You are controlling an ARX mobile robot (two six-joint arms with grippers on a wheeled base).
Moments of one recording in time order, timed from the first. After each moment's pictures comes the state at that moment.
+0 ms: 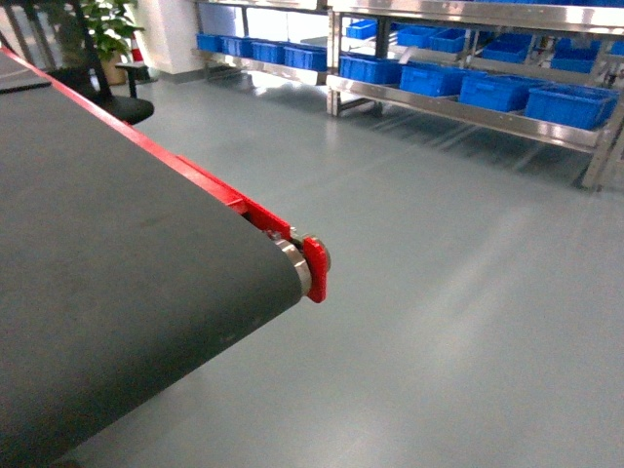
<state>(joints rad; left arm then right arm) -0.46 0.31 0.35 -0.16 -0.63 -0.22 0.00 0.00 0.01 -0.01 0.00 0.00</state>
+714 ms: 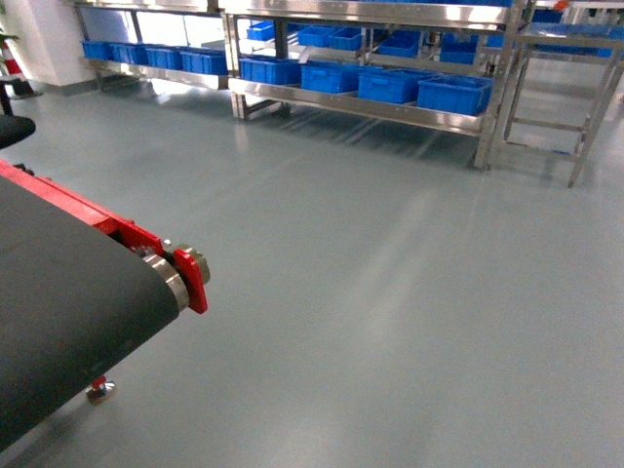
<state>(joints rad) -0.46 0.31 0.35 -0.16 -0.63 -0.22 0.00 0.00 0.01 -0.01 0.00 0.00</state>
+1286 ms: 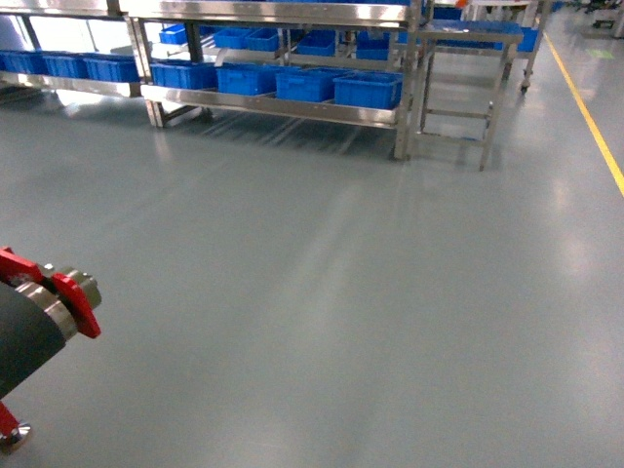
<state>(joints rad) -0.46 0.31 0.35 -0.16 -0.63 -0.22 0.00 0.00 0.01 -0.01 0.00 0.00</state>
